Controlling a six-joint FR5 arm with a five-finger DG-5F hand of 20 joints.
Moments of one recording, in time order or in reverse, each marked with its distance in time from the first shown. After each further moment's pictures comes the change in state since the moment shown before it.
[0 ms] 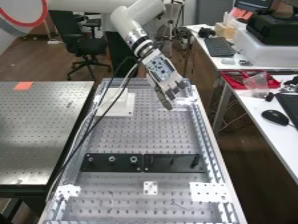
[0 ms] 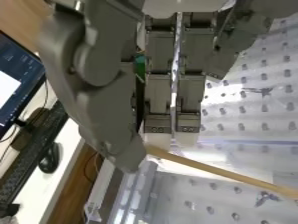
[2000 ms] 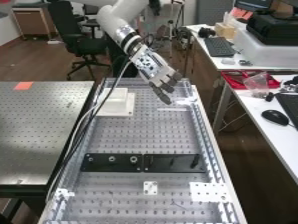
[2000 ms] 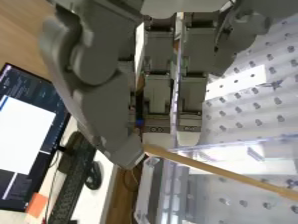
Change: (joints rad) arm 0.022 0.173 -0.272 0.233 0.034 0.125
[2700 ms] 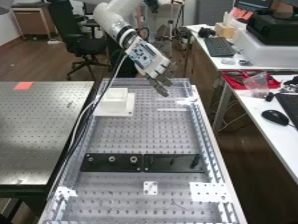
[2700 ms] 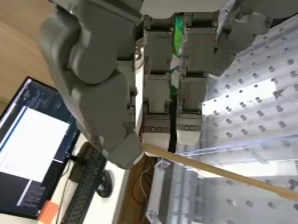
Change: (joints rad) arm 0.059 0.025 -0.035 -0.014 0.117 0.046
